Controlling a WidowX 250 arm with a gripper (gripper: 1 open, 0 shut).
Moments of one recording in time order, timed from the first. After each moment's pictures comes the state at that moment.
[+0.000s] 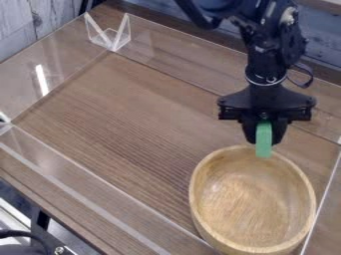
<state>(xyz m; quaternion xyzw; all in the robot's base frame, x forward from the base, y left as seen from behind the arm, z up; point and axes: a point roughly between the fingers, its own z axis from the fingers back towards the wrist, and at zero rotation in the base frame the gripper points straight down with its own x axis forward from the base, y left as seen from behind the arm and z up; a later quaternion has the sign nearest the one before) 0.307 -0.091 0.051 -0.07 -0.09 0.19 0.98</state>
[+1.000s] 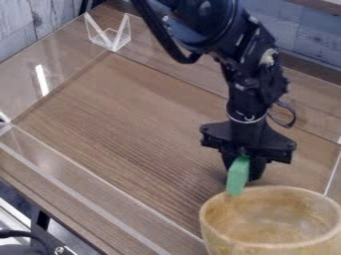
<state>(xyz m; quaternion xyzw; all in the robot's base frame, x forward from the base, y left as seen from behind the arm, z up) 0.259 -0.090 0.025 -0.05 -0.05 0.09 0.99</state>
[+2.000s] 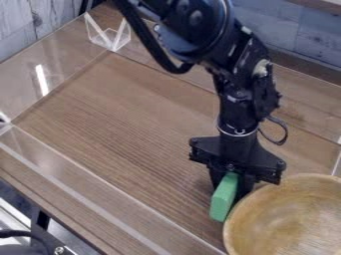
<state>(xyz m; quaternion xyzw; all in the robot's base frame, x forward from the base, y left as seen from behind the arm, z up) 0.238 -0.086 0.024 -0.04 -0.01 0.07 1.00</state>
